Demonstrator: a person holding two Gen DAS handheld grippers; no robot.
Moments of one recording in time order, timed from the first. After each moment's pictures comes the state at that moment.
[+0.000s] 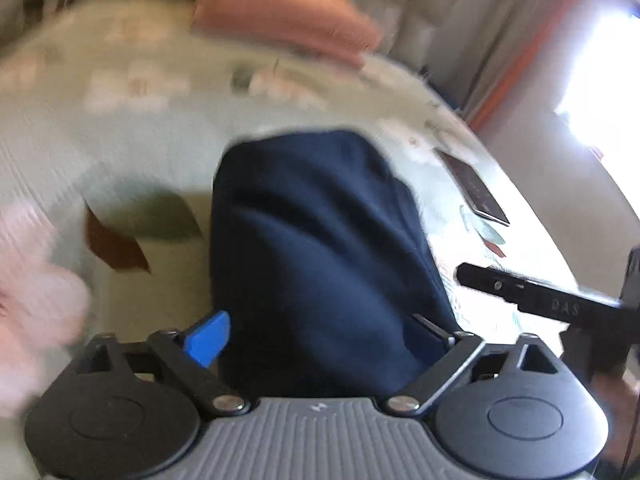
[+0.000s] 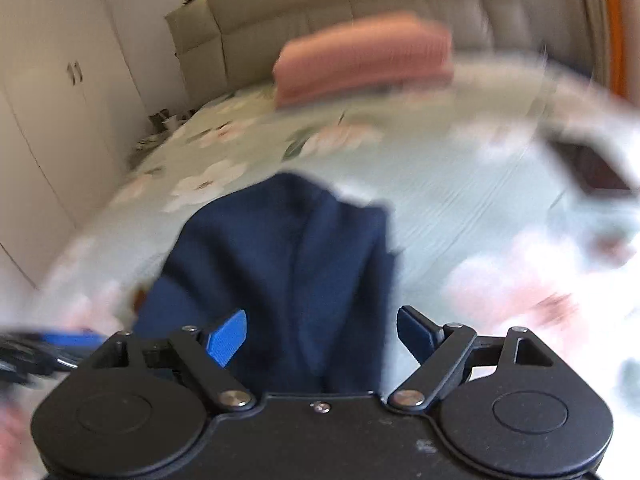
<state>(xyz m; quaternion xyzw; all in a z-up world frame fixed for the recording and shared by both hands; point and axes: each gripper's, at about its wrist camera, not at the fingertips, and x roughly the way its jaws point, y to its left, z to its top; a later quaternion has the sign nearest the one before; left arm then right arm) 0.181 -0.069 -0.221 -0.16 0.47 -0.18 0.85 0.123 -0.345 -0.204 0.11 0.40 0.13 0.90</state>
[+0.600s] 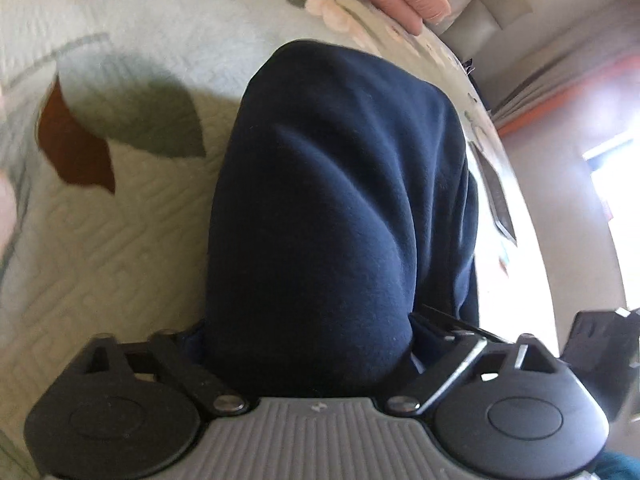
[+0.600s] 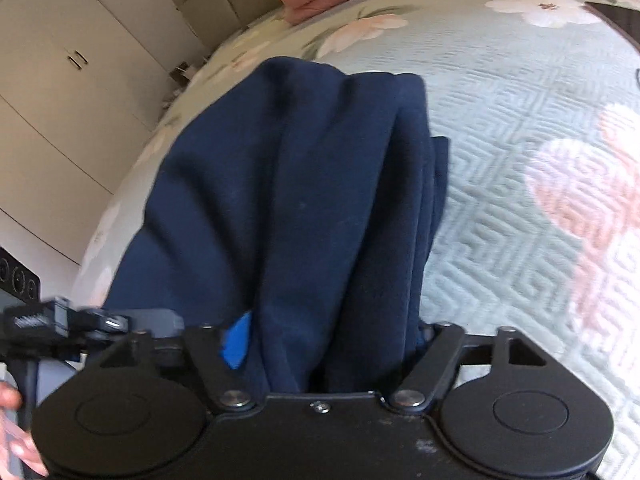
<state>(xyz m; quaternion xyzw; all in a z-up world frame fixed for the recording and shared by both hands) 0.218 -0.067 -0.287 -0.25 0.52 -0.17 0.80 0.162 -0.346 -0.278 0.18 0.49 0.21 0.83</state>
